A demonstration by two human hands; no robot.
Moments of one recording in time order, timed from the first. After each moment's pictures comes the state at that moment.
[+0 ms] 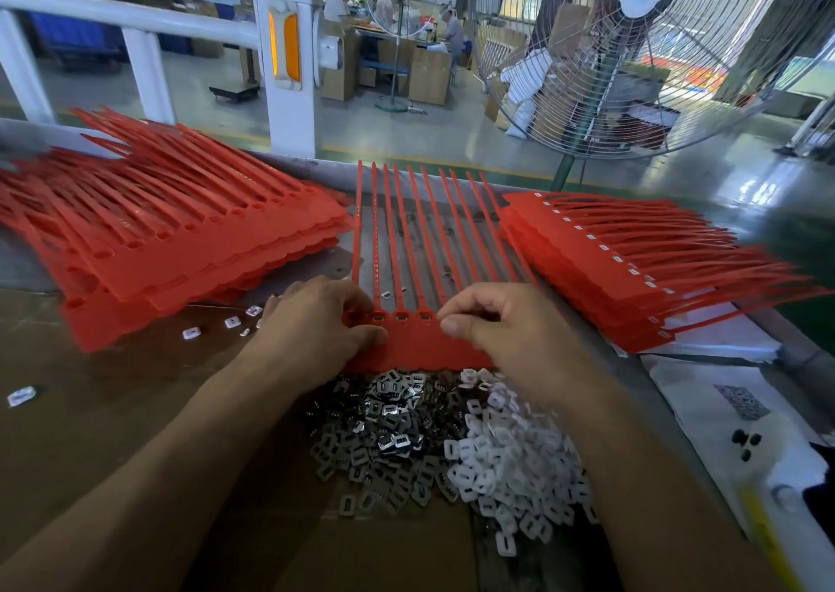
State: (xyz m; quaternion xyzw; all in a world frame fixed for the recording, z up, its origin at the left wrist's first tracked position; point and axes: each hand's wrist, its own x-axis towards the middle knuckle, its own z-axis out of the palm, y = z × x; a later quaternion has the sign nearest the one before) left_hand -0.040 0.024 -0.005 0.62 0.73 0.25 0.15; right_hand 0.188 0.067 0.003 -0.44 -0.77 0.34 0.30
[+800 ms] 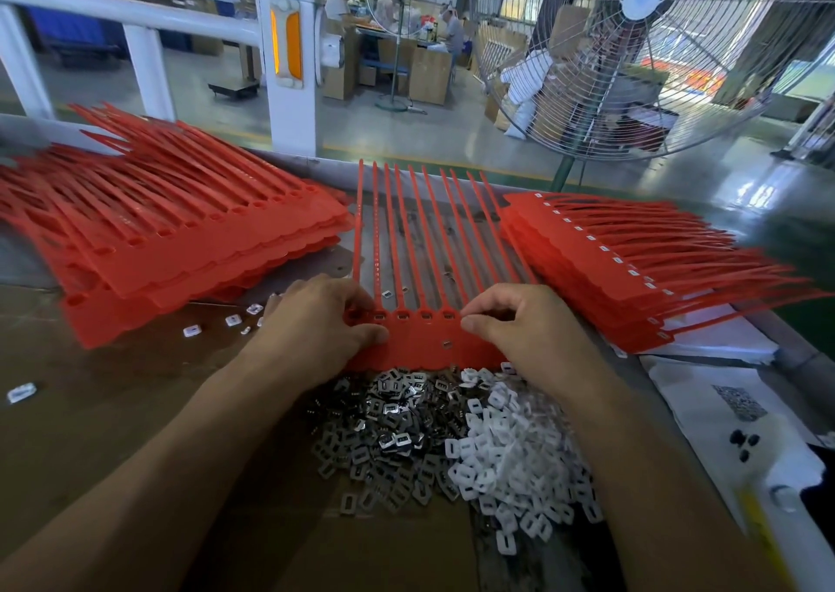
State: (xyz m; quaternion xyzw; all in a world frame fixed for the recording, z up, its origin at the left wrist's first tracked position) left_hand -0.040 0.023 -0.004 0.61 0.73 0.25 0.15; right_hand 0.197 0.081 -0.002 -0.52 -0.75 0.28 0.29
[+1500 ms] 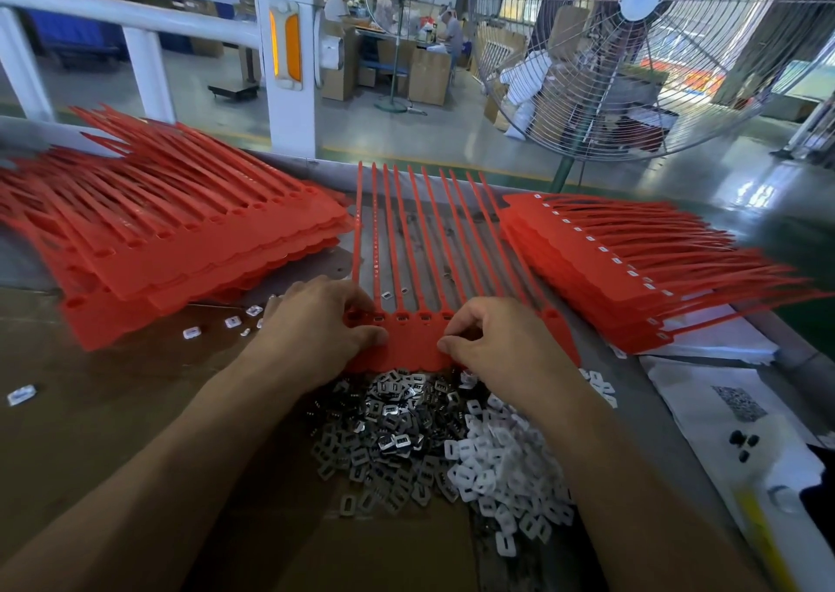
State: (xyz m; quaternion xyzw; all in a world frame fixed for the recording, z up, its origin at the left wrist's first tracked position) left_hand -0.040 0.025 -0.006 0.61 0.73 0.26 0.15; right_hand 0.177 0.073 -0.011 -0.55 -0.79 0.19 0.19
